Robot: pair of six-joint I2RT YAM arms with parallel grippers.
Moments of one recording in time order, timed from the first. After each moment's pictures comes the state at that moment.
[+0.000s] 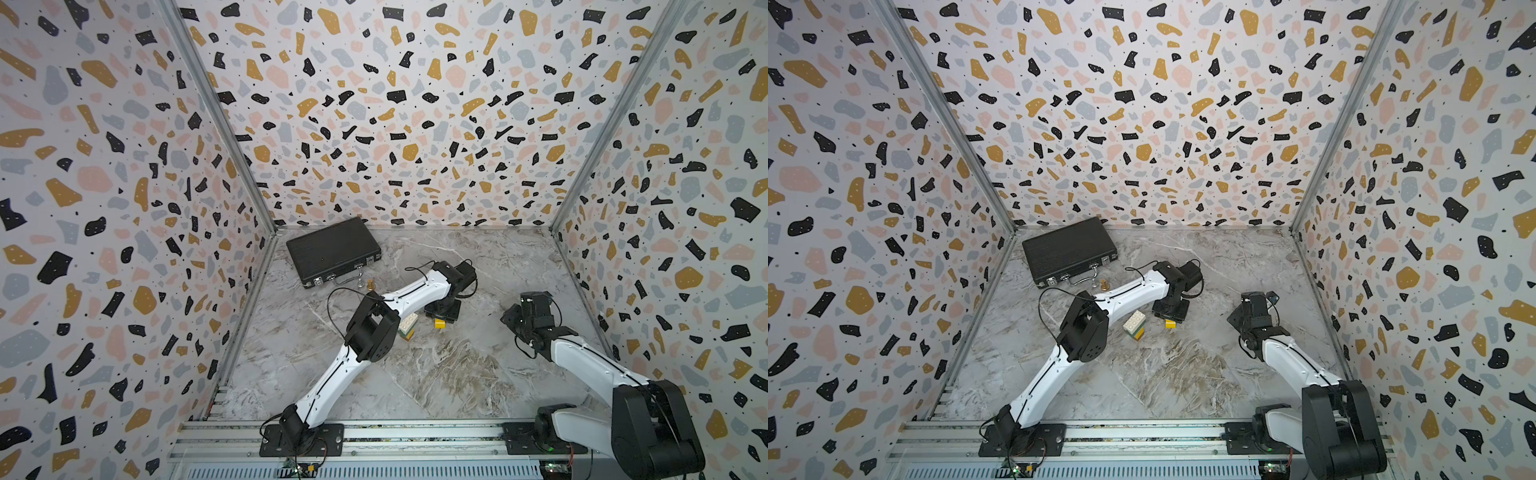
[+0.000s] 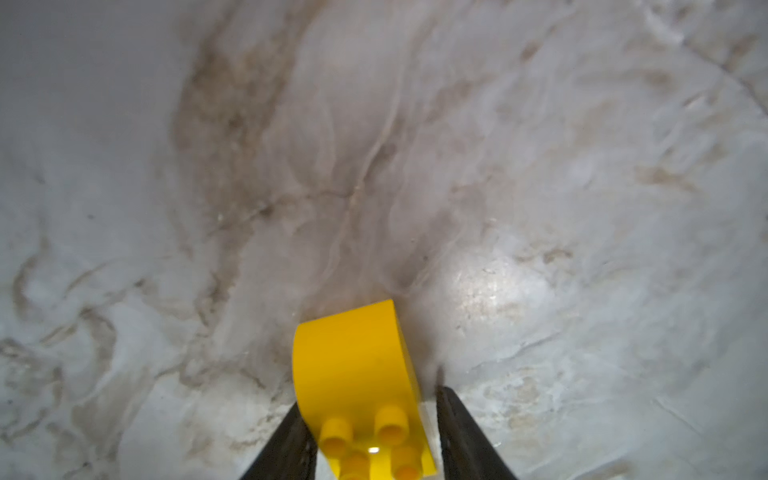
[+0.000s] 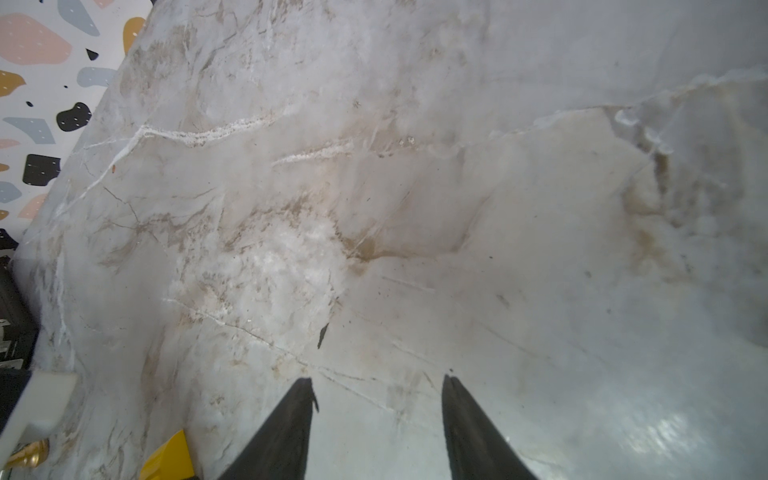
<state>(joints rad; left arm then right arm) -0.87 2.51 2.26 -1.23 -0.02 -0.54 0.16 1.20 0.51 -0.15 0.11 0.84</state>
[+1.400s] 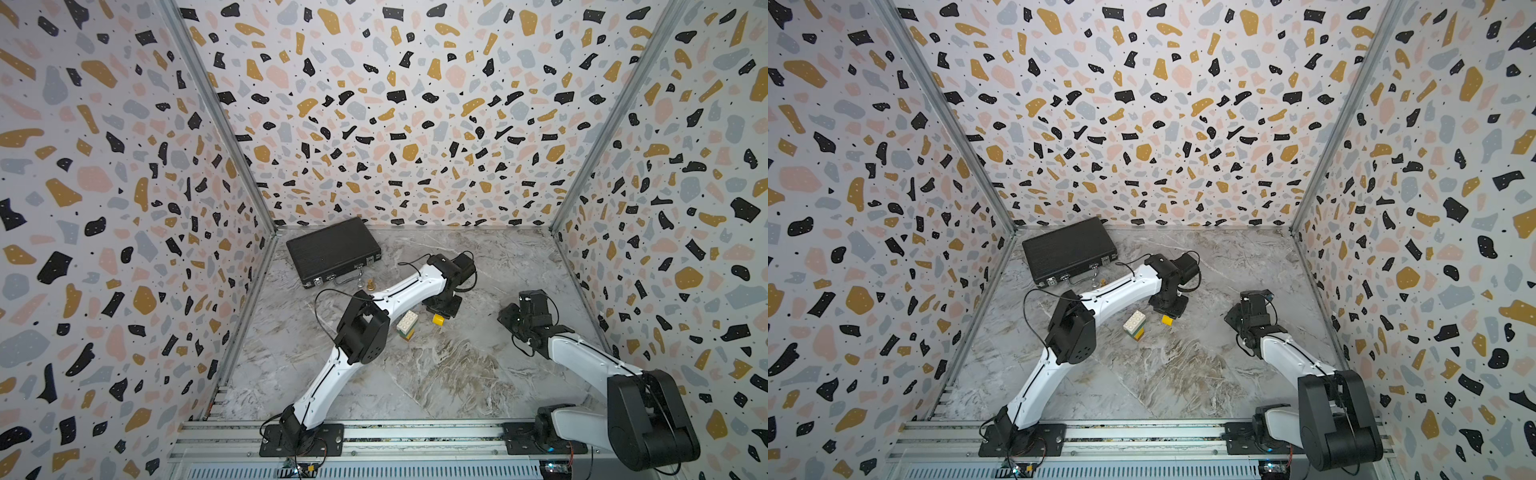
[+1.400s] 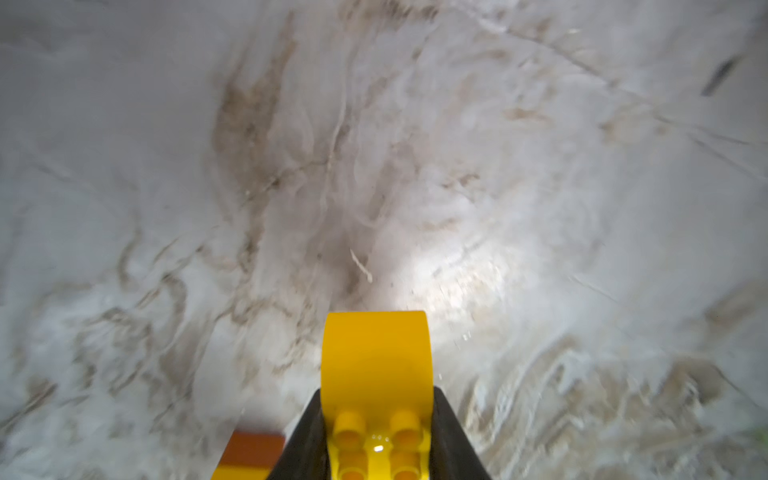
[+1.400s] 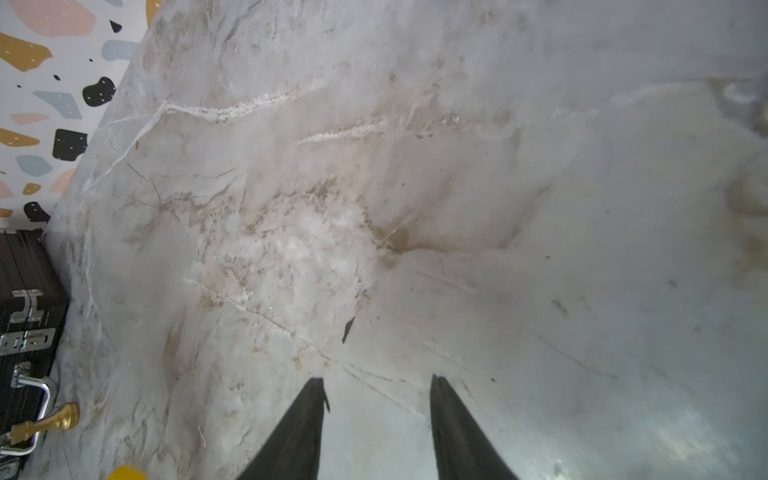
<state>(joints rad) -0.87 2.31 2.18 -1.26 0.01 -0.32 0.16 1.28 0.52 -0.07 0.01 0.82</state>
